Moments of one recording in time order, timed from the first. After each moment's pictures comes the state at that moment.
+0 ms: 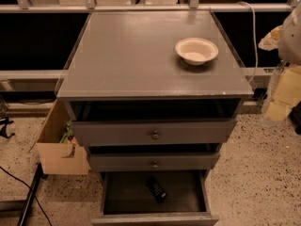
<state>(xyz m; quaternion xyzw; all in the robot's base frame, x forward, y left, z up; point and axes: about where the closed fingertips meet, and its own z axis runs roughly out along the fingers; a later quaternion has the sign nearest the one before) 0.438 -0.217 0.976 -0.60 0.78 -0.03 0.16</state>
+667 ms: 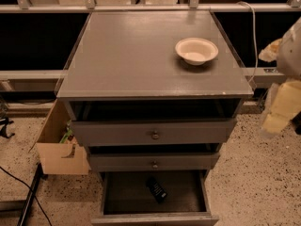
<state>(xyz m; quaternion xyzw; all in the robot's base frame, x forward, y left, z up) 0.432 -0.217 0.956 -0.60 0.79 -0.03 0.16</state>
